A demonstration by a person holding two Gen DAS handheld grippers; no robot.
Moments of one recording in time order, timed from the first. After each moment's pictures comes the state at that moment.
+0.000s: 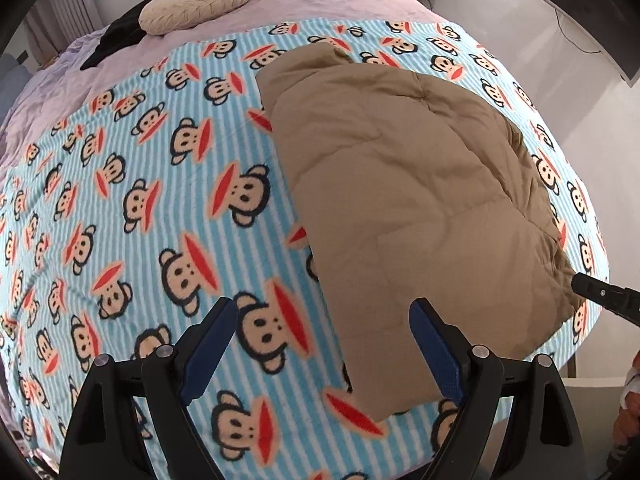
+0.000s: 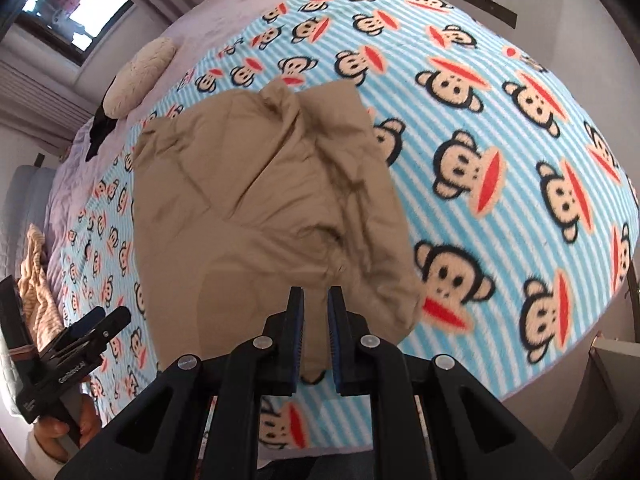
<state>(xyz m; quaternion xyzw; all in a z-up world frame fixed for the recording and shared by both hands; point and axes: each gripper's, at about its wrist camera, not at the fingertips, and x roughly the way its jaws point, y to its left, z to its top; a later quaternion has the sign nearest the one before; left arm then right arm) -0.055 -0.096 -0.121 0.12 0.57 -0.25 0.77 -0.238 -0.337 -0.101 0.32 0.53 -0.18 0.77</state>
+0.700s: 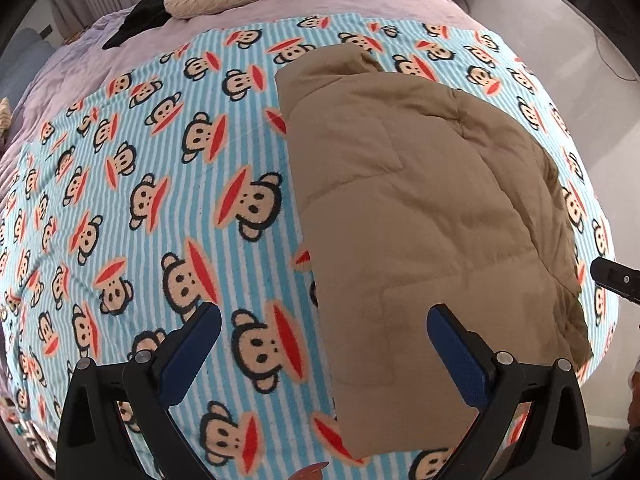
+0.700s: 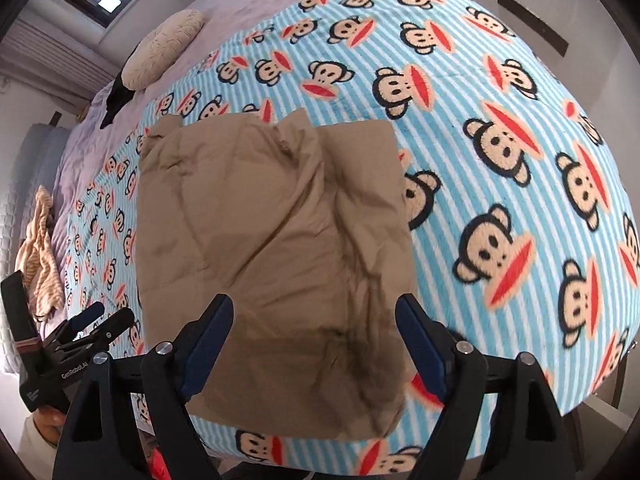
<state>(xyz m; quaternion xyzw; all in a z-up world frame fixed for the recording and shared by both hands) -0.026 -0.123 -0.130 0.10 0.60 -0.18 0.77 -0.178 -0.390 -0.102 0.28 0.57 -0.11 0.77</state>
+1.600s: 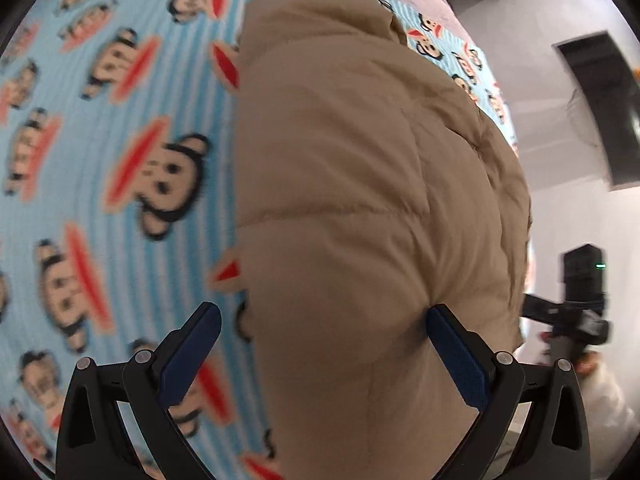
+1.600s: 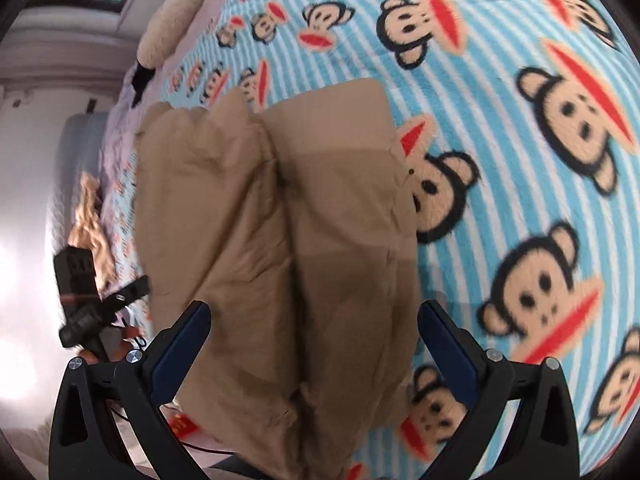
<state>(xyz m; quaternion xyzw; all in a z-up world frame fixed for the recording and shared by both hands) 0.042 -0.122 -0.204 -0.09 0.68 -0.31 0.66 -0.144 -0.457 -0.182 0.37 0.61 0.02 0.70</state>
